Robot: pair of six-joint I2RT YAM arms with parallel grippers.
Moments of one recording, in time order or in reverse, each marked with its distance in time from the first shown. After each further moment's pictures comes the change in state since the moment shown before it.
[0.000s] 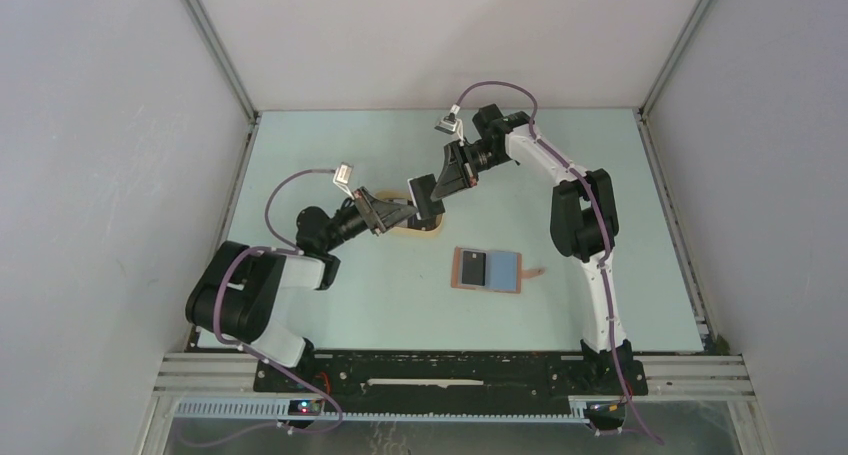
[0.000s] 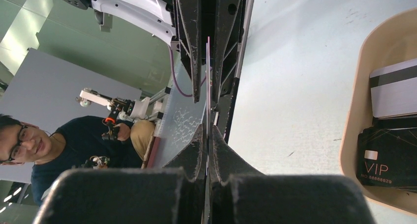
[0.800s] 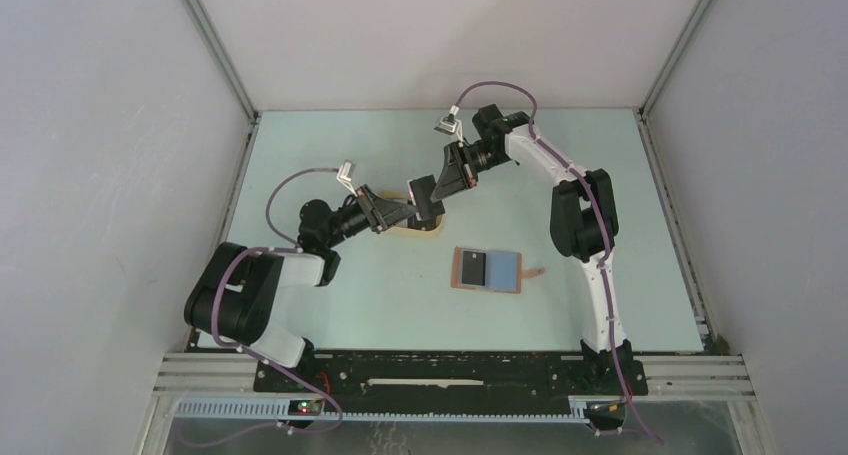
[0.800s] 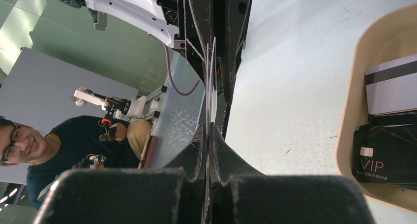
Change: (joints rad) left arm 0.003 -0.006 0.027 -0.137 -0.013 0.040; right arm 0.005 0.000 0.000 -0.005 0.018 -0.008
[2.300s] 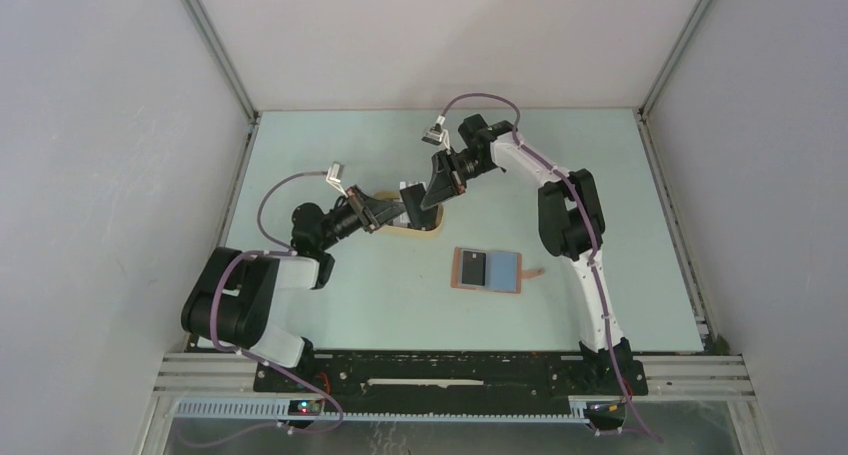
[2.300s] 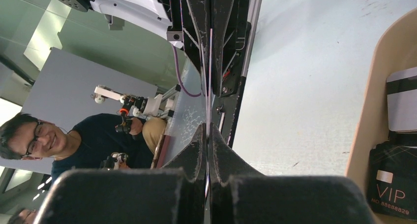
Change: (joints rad) left arm 0.048 -0.023 -0.020 0.002 -0.016 -0.021; right arm 0.032 0.077 0.021 0.049 -0.045 0.064
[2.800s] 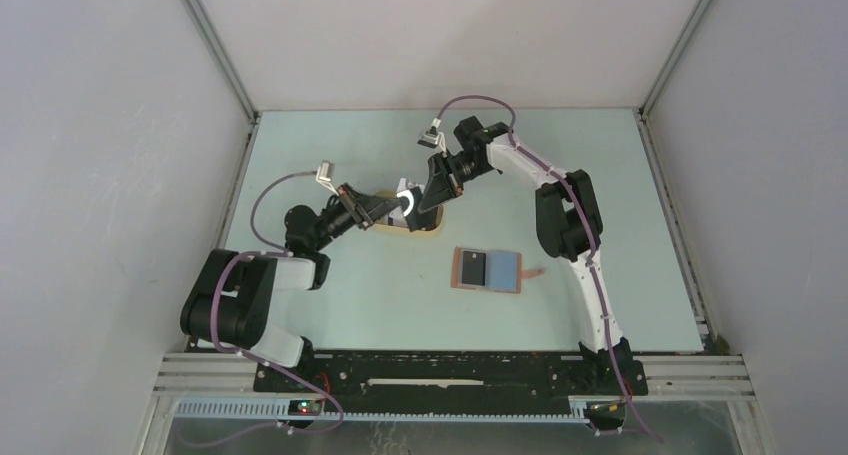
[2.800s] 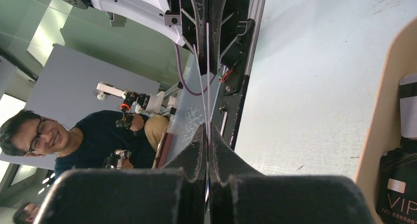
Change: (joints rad) left arm 0.047 -0.010 -0.021 0.075 -0.008 -0.054; right arm 0.021 0.004 0.000 -0.004 0.000 0.000
